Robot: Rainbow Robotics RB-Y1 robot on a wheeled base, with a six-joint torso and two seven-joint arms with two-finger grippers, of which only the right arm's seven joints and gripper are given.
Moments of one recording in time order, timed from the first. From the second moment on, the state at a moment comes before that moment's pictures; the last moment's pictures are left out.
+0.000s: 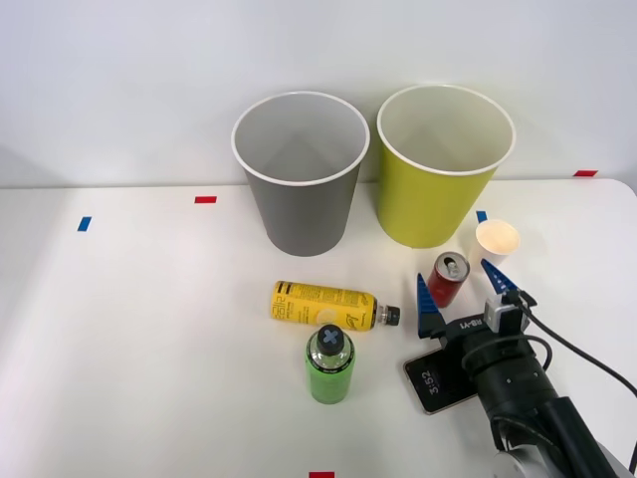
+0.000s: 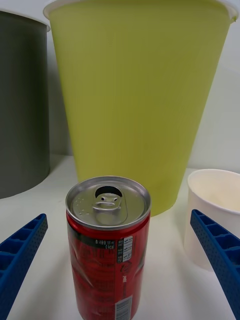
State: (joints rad) arm 0.15 -0.37 0.36 -1.55 -0.49 -0.41 1.82
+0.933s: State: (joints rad) arm 0.11 -0.40 0.37 -1.55 -0.51 -0.36 1.82
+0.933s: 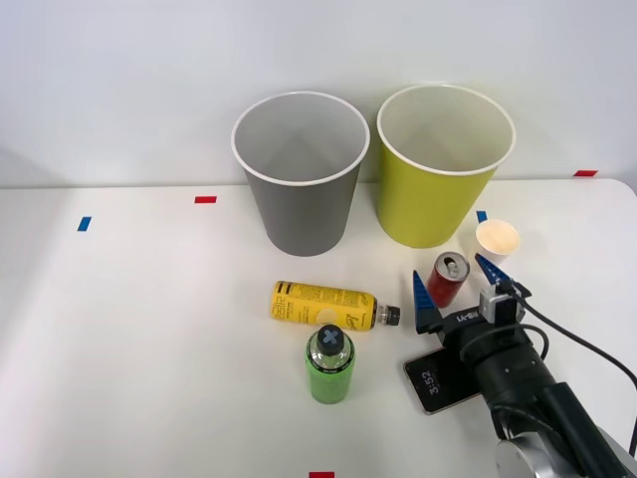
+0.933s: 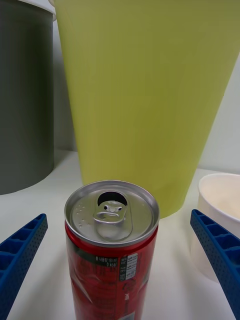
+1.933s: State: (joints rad) arm 0.11 -0.42 0.39 -1.57 -0.50 -0.36 1.82
